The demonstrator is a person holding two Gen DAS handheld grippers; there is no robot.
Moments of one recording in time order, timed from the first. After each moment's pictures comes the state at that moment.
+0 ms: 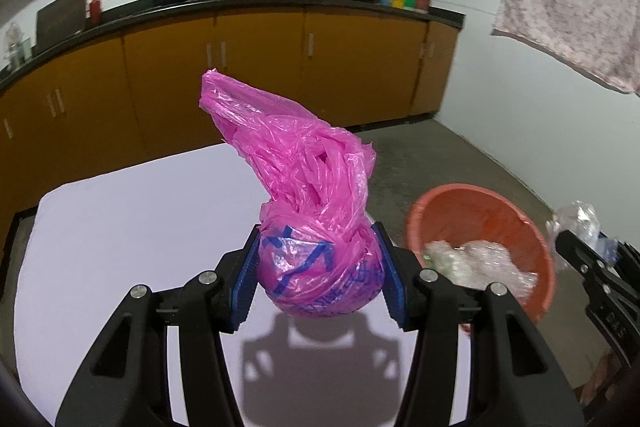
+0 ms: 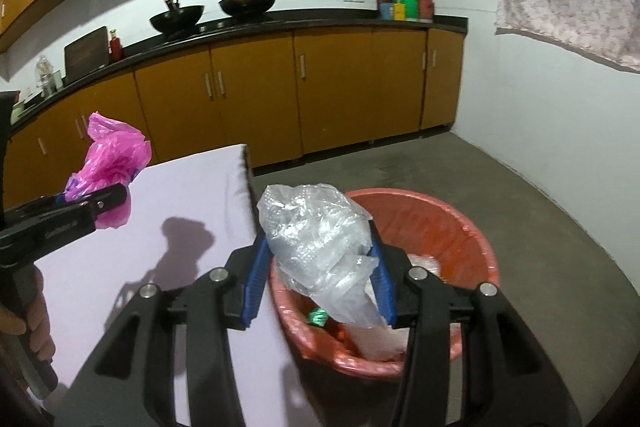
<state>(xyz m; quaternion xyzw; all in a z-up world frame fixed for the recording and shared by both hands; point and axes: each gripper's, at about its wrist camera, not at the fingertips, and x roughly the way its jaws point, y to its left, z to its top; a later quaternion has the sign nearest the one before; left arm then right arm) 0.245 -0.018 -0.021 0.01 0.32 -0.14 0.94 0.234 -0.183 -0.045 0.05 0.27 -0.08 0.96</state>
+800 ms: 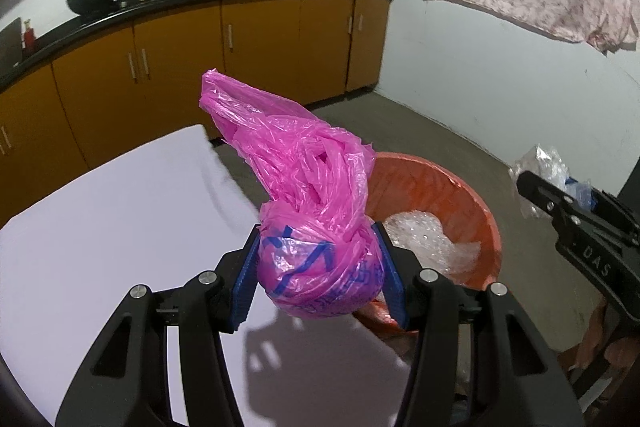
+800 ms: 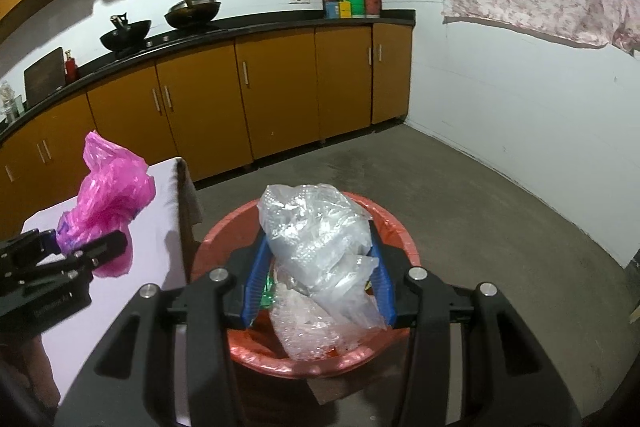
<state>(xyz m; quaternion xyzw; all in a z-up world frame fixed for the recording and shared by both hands) 0.236 -0.104 -0.040 0.06 0.34 -0.24 0.91 0.225 -0.255 -0.048 0.07 0.28 -0.15 0.95</state>
